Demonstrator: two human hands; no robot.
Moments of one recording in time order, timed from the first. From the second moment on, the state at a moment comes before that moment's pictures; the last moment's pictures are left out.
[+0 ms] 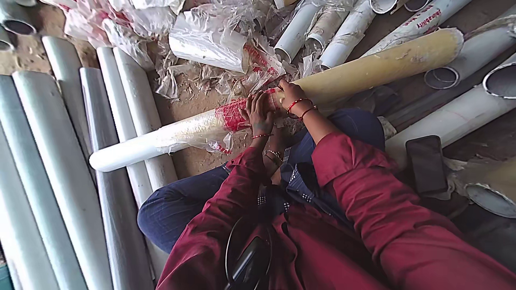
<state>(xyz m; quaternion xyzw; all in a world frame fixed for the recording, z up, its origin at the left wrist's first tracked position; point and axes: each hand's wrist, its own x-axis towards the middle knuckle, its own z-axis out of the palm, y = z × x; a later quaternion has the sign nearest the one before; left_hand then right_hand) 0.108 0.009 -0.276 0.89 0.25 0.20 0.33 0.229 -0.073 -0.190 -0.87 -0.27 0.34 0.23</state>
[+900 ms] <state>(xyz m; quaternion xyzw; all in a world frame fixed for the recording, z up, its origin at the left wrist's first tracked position) -0.011 0.011 -0.269 0.93 0.25 -0.03 0.25 0.233 -0.074 -0.190 -0.87 -0.28 0.31 0.27</state>
